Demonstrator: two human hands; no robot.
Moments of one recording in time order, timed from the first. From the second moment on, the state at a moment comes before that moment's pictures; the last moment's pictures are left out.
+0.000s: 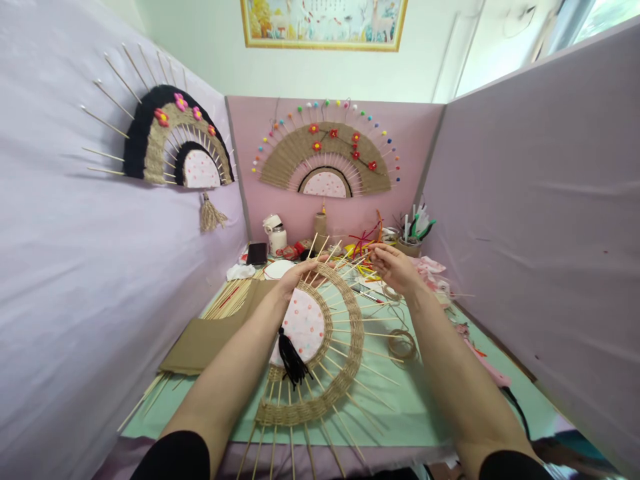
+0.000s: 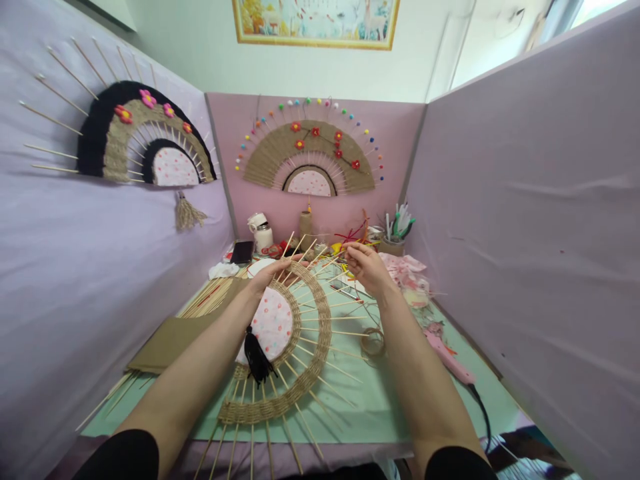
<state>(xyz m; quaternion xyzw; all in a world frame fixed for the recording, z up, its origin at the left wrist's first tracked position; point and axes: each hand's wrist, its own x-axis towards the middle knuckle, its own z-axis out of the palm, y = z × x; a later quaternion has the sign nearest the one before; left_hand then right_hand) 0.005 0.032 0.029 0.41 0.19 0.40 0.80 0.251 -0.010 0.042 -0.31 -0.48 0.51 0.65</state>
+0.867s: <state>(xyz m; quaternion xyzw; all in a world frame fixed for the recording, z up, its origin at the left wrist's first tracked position) -0.023 0.026 0.015 0.35 0.10 0.41 0.84 0.223 -0.020 -0.033 -0.33 -0.45 0.72 0.42</state>
